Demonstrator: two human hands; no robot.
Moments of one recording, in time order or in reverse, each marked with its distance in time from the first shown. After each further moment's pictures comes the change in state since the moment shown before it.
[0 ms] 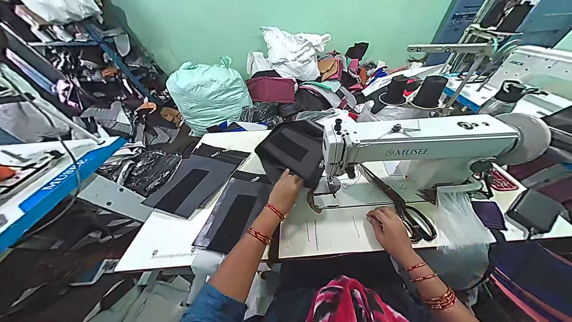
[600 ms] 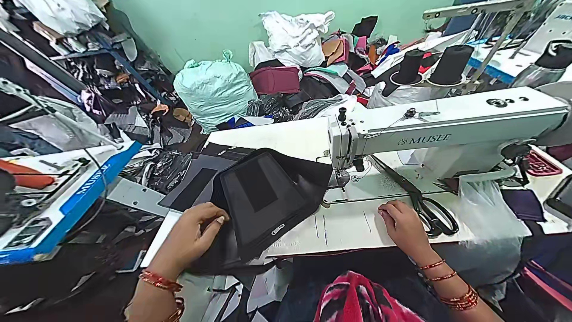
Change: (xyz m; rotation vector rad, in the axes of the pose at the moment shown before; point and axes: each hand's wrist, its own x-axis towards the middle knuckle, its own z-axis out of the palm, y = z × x) left_hand -0.175 -0.073 -0.120 -0.136 0.195 -0.178; right_hand 0.000 -0.005 0.002 -0.025 0.020 0.002
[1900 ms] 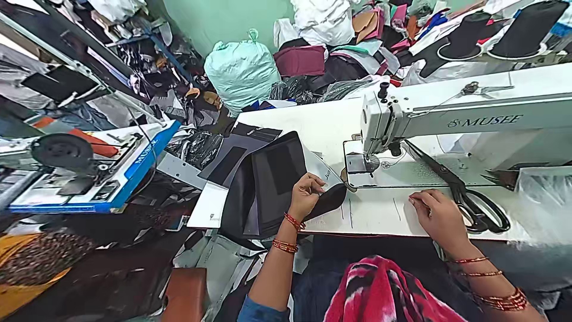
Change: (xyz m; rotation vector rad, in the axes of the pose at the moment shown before) left_hand 0.046 0.070 0.171 -0.949 0.242 -0.105; right_hand 0.003 -0.006 -0.003 0.076 -0.032 0.030
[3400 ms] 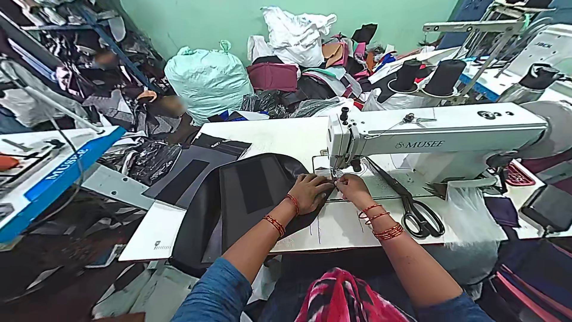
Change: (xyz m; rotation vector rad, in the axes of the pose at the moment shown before) left_hand 0.079 -0.008 0.062 0.916 -0.864 0.163; right_hand 0.129 -0.054 0.046 0.247 -0.568 0.644
